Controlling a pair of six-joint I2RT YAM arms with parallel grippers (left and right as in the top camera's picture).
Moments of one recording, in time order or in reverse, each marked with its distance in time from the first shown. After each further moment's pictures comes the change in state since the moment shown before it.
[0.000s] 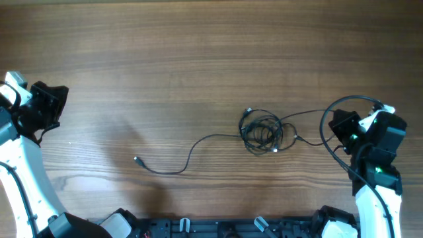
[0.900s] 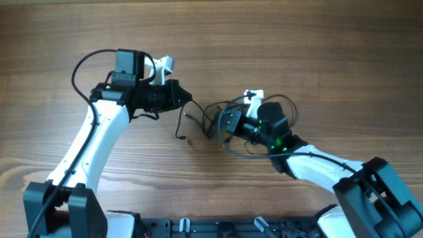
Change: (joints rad) left arm -0.795 0.164 0.000 -0.025 0.061 0.151; right arm 0.848 0.659 -0.002 0.860 -0.107 0.351
